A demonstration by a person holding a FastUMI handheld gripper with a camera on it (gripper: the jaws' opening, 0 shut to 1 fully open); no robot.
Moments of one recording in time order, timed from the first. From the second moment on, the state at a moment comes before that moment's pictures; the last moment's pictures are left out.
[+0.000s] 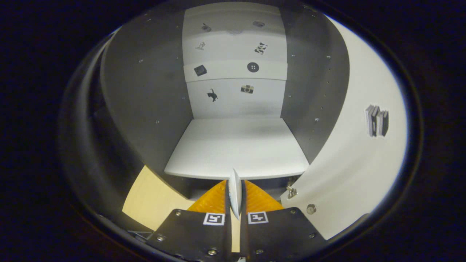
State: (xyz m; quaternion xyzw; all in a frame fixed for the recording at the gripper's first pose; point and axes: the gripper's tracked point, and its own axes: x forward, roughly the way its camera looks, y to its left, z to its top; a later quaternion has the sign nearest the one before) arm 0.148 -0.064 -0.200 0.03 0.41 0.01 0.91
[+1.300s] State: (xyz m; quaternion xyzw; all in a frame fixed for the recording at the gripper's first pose) arm 0.233 -0.081 -0.239 0.04 0.49 -0.01 0.87
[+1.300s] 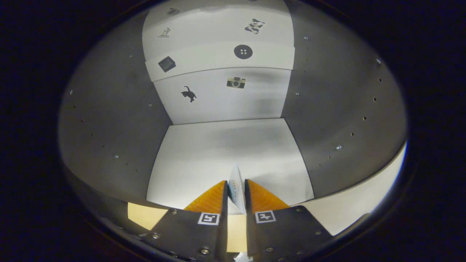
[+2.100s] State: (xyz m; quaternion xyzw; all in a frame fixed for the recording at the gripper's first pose) arm 0.250 -0.065 -0.176 0.07 0.34 0.01 0.94
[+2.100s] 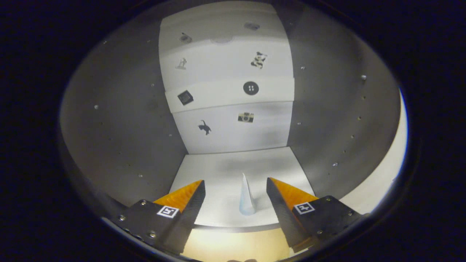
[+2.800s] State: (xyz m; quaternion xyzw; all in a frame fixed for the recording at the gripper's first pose) arm 0.100 -0.095 -0.064 -0.01 0.17 -0.07 0.98
